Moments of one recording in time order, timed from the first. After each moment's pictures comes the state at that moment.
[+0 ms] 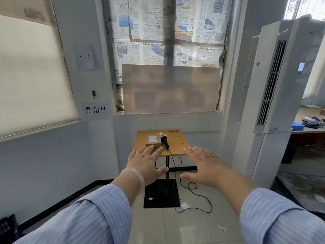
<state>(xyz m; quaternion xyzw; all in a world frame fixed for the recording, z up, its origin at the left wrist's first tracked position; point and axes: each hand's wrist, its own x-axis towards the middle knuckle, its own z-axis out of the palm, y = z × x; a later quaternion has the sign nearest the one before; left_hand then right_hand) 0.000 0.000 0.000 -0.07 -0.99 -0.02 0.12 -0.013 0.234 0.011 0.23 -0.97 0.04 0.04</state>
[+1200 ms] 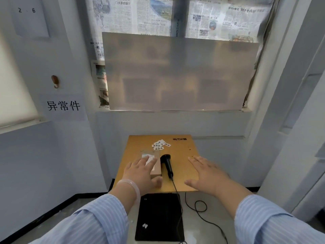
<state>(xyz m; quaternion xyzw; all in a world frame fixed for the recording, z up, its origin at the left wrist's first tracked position) -0.499 -0.052 -0.090 -0.03 -1.00 -0.05 0.01 -0.519 0.195 -0.066 0.17 -0.98 0.07 -0.06</state>
